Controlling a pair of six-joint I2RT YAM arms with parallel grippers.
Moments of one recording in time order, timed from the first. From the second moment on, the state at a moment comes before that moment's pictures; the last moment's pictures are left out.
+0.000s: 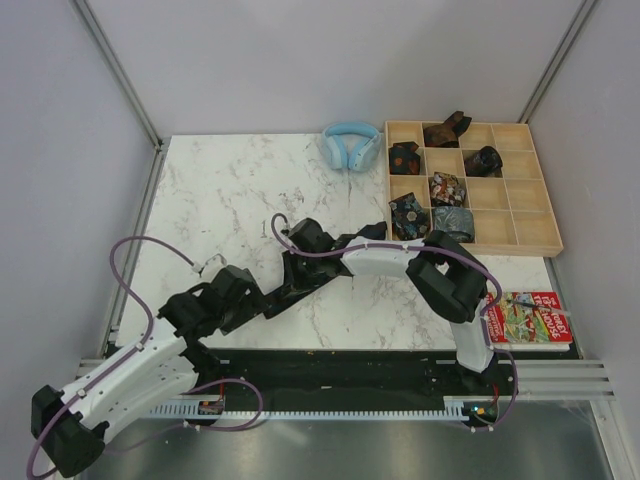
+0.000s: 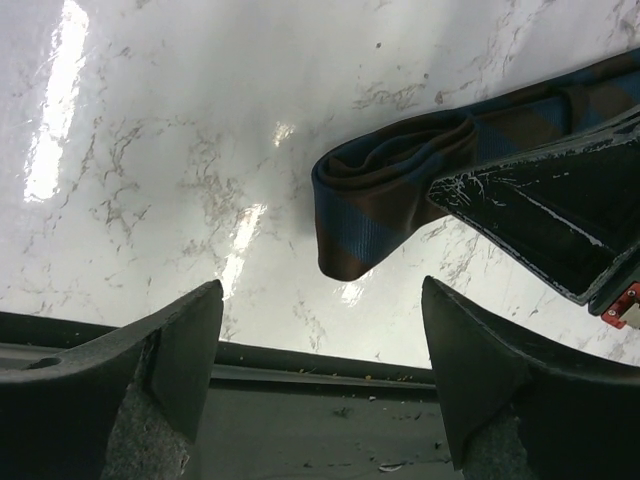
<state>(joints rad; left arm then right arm) -0.69 0.70 0.52 -0.85 -0.26 -1.16 0.95 2.01 1.31 -0.21 -0.33 0.74</state>
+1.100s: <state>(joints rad) -0.69 1.05 0.43 -0.46 -0.32 -1.19 0.89 2.04 1.24 -0.04 -0.47 0.75</state>
